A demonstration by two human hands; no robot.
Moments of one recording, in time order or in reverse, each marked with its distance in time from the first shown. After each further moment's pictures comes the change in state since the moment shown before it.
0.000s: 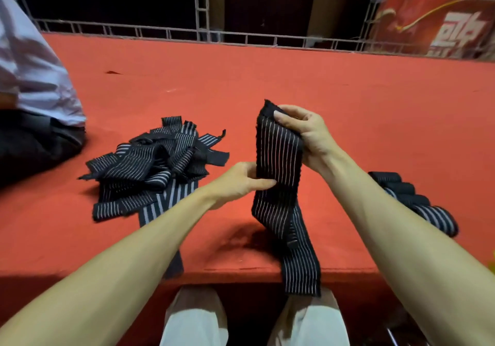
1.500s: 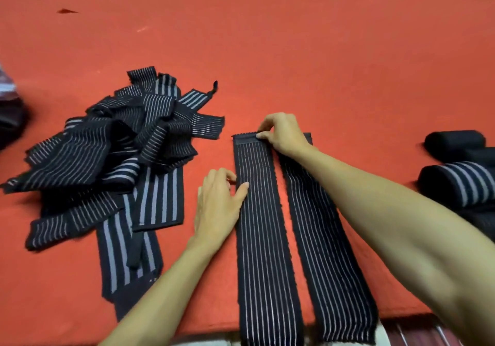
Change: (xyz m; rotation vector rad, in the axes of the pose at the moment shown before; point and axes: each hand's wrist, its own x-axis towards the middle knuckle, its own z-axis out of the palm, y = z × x) left_hand 0.052 -0.150 -0.014 0.668 0.592 -0.142; right_hand 0.162 0.218 -0.071 -1.162 0.001 0.101
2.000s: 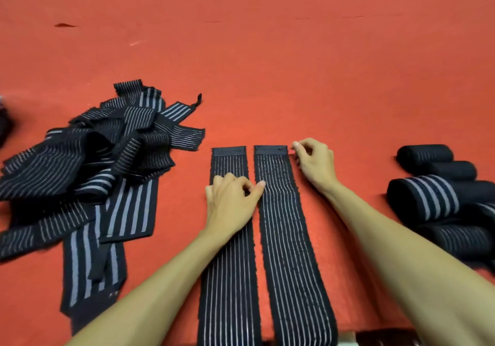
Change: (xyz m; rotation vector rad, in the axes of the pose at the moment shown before) left_hand 0.013 0.058 0.040 0.134 -0.158 0.000; right_hand -0.057 0.091 -0.042 0.241 0.306 0.115
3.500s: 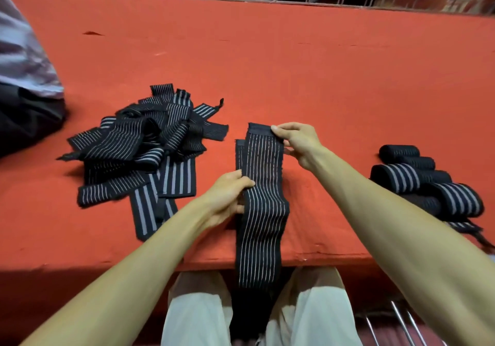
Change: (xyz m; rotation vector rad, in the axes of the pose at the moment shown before) left_hand -0.087 -0.012 -0.097 -1.140 -0.485 -0.280; right_hand -0.068 -0.151 -0.015 0.583 -0.208 0.376
